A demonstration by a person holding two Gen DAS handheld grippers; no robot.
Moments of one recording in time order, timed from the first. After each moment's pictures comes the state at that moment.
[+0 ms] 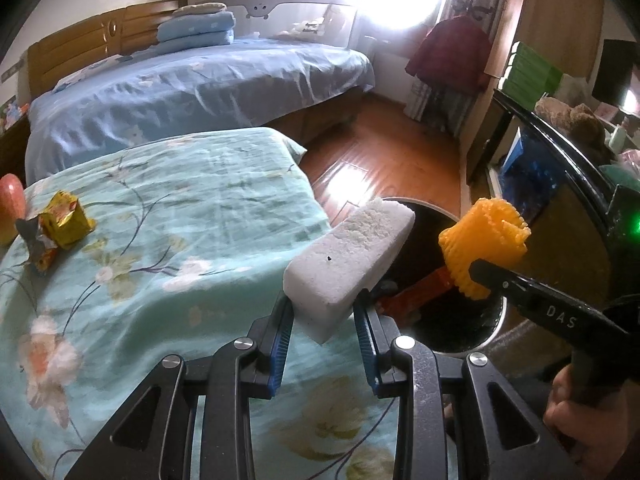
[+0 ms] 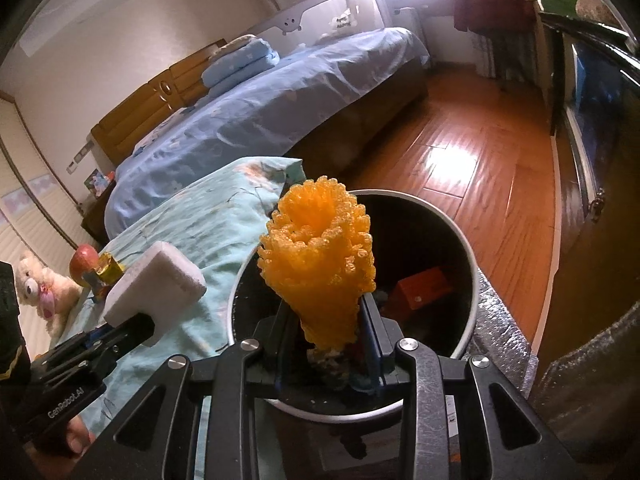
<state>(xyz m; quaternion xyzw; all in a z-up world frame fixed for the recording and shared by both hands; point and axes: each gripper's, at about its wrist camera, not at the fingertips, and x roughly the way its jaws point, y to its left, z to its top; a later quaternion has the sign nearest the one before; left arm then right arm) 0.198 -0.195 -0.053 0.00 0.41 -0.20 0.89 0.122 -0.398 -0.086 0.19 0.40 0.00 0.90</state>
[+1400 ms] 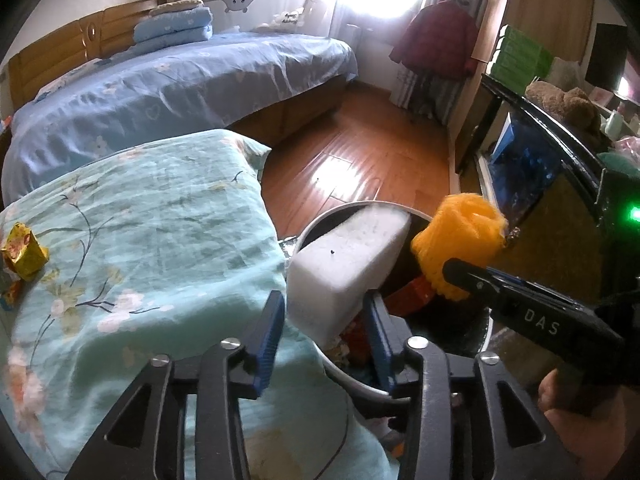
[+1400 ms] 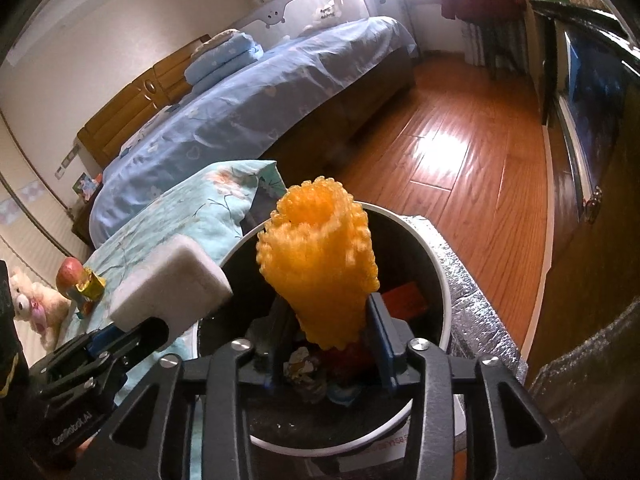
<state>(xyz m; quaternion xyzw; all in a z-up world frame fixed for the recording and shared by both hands) 0.223 -0.245 -0.057 0.02 0.42 -0.22 0.88 0.142 -0.426 -0.096 0.20 0.42 -0.01 0.88</state>
